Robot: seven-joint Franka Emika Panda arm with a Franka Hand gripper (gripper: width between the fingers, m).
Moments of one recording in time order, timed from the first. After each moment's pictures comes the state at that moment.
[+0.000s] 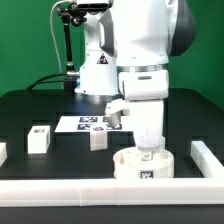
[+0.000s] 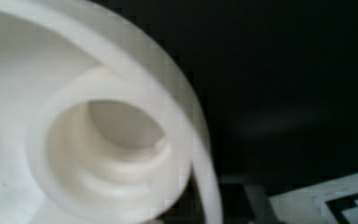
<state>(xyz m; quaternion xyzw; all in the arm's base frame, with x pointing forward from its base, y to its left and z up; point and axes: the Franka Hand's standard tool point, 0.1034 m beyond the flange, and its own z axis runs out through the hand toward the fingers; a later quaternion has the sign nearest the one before) 0.556 0.056 0.010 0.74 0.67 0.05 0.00</state>
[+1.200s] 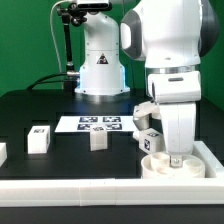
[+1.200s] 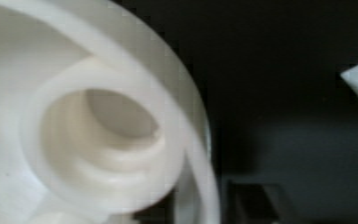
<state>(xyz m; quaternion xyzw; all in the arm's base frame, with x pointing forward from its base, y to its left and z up) 0.578 0.094 0.010 0.76 0.64 0.05 0.00</state>
